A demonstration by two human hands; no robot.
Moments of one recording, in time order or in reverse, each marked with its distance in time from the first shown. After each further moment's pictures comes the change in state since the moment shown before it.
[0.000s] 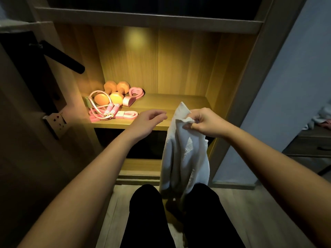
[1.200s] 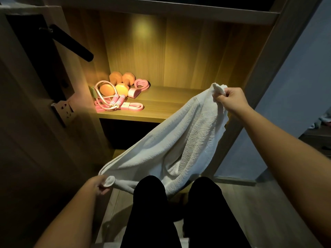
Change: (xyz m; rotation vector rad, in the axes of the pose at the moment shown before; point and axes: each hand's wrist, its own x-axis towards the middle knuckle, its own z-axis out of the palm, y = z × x) left_hand -0.128 -0.254 -0.049 -0.598 0.448 -1.239; right_hand 0.019 0.057 -0.027 0.165 0.546 0.434
